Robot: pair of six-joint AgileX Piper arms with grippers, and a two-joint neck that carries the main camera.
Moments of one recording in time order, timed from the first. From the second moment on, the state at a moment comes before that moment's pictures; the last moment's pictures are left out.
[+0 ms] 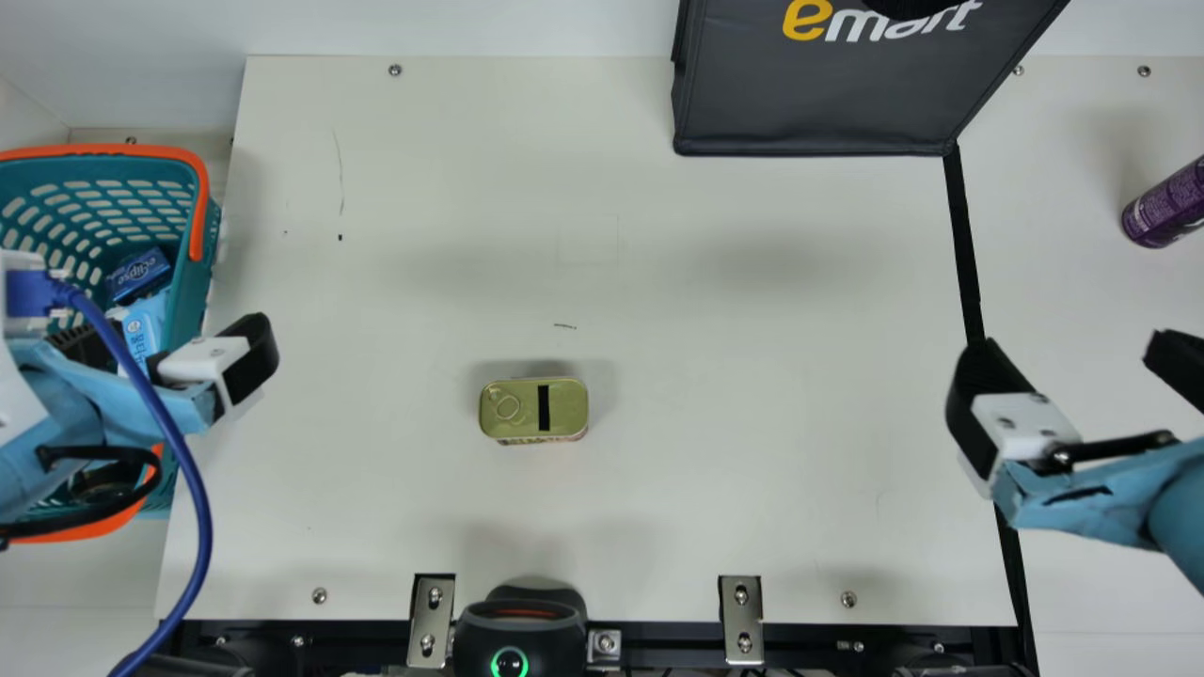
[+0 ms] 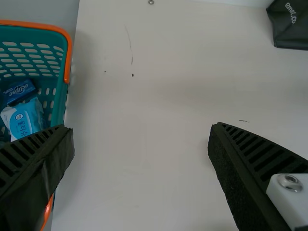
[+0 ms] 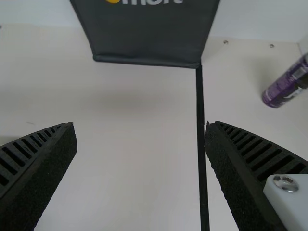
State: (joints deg) left arm -9.7 49.0 -57.4 -1.4 61.3 -10.1; right arm 3.6 45.2 -69.9 -1.0 68.7 -1.2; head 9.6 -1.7
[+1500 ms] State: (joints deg) left arm -9.7 49.0 -57.4 -1.4 61.3 -10.1; right arm 40.5 82.9 -73.9 10.1 60.8 -25.2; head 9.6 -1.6
